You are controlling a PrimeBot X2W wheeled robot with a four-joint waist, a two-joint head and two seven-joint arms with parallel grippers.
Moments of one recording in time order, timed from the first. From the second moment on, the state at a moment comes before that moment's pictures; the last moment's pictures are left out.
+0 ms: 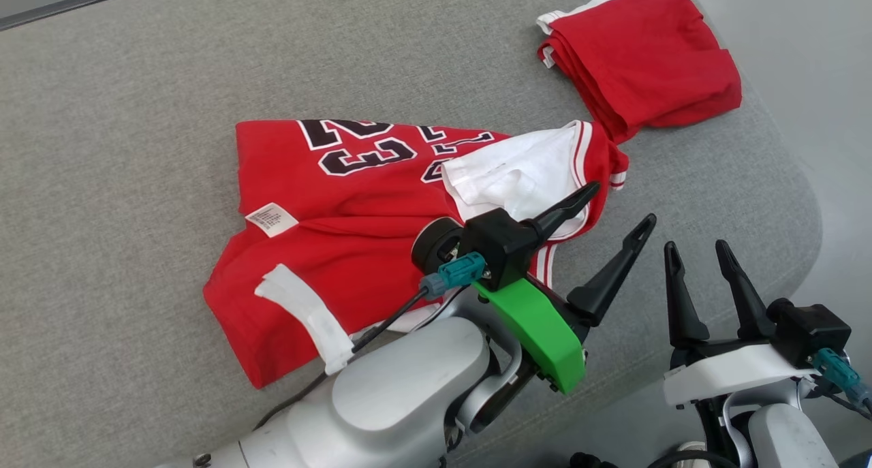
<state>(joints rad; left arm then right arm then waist) -0.80 0.05 -1.19 0.28 -0.93 0.11 -0.26 -0.08 -0.05 -0.02 0.15 0.24 0.13 -0.26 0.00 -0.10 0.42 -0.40</state>
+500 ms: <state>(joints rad) -0.66 0.24 -0.97 0.39 -0.88 0.27 -0.26 -0.01 -0.05 -0.07 0.13 0.18 0.13 -0.26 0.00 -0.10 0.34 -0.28</state>
